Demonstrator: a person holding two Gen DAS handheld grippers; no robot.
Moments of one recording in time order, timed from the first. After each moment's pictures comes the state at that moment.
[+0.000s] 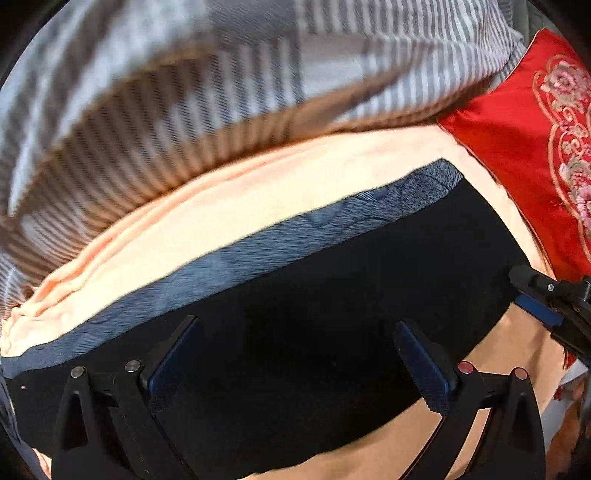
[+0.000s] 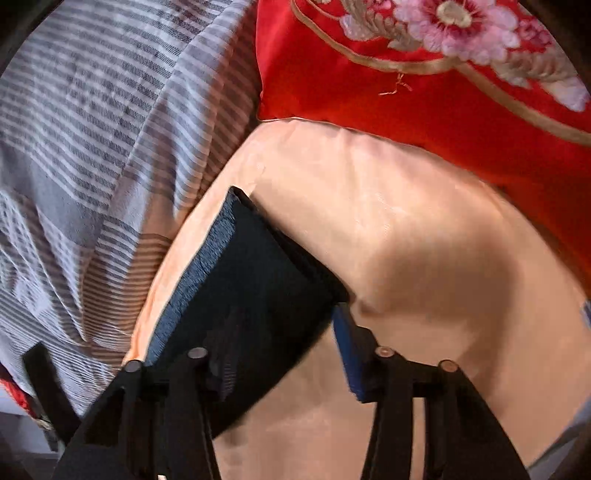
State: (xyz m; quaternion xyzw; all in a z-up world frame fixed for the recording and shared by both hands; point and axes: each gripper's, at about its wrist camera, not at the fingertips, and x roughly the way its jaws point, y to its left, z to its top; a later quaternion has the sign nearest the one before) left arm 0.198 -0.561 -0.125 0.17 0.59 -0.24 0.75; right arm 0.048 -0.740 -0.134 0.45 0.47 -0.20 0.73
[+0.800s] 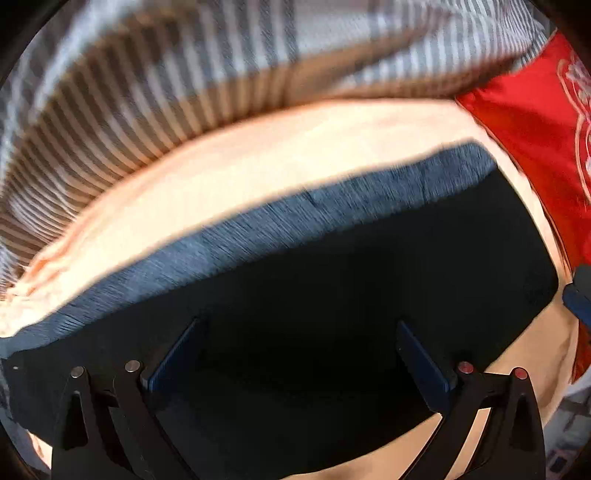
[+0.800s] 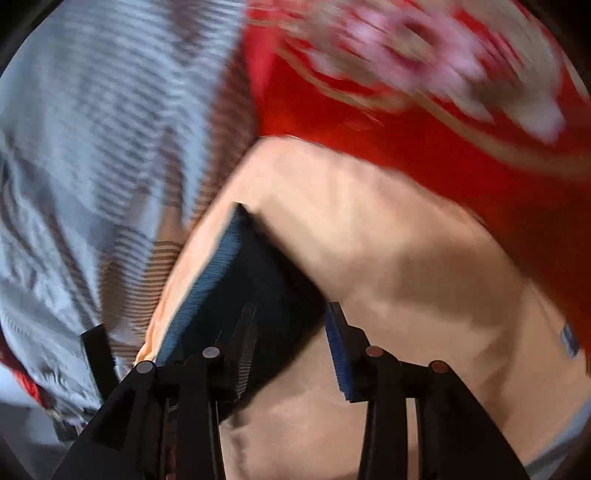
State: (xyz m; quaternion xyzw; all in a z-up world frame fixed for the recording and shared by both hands) left arm 0.202 -0.571 -0.142 0.17 0.60 -0.20 0.75; right arm 0.029 -0.761 -0.110 0.45 0.46 -0.16 0.75
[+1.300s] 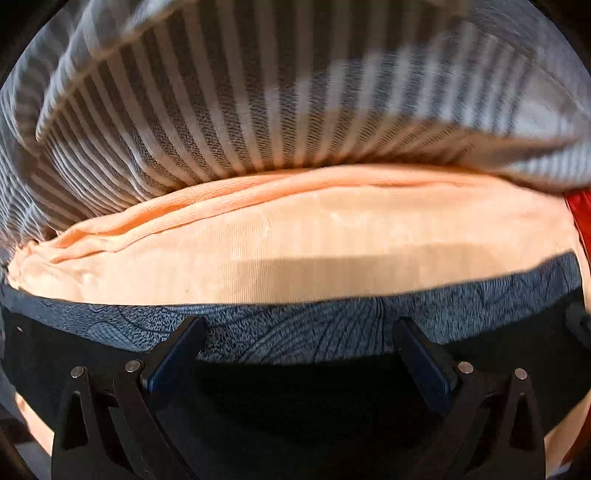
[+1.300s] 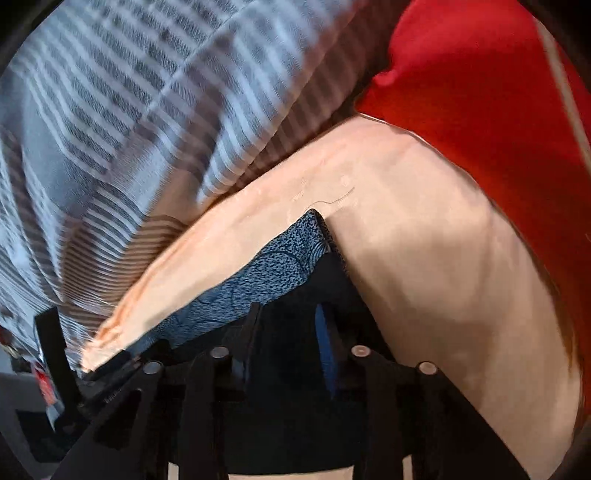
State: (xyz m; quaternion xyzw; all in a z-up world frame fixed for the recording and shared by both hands) left arm 0.280 -0.517 -0.167 0.10 0.61 -0.07 0.78; right arm 0.148 -0.740 -0.154 0.33 0.55 -0.11 0.76
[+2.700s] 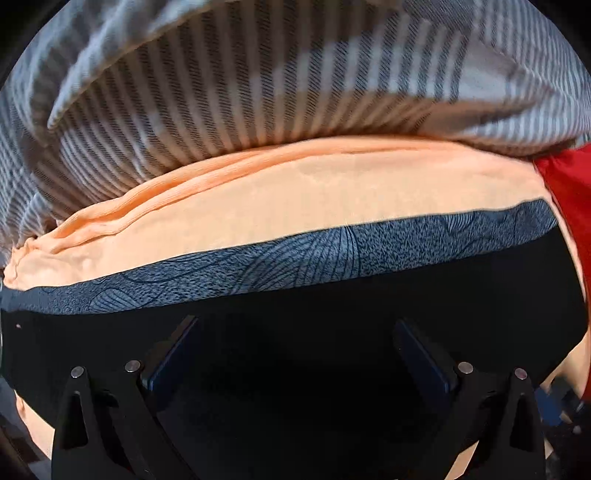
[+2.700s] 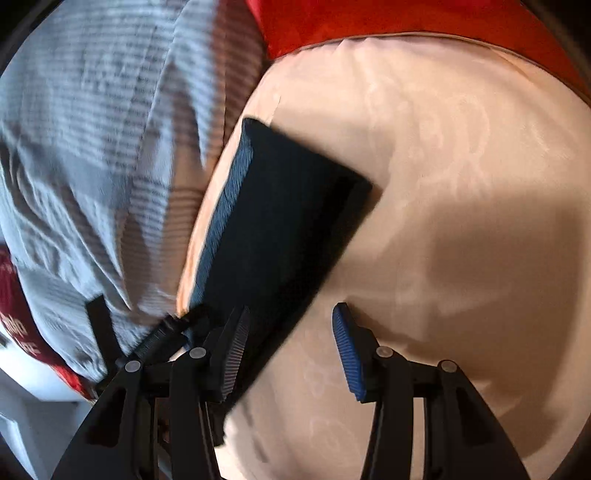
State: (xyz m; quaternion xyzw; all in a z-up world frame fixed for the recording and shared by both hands) left arm 0.232 -0.523 -0.146 0.12 0.61 -0.12 0.77; right arm 0.032 -0.708 -0.176 0.55 0.44 -0.09 0.70
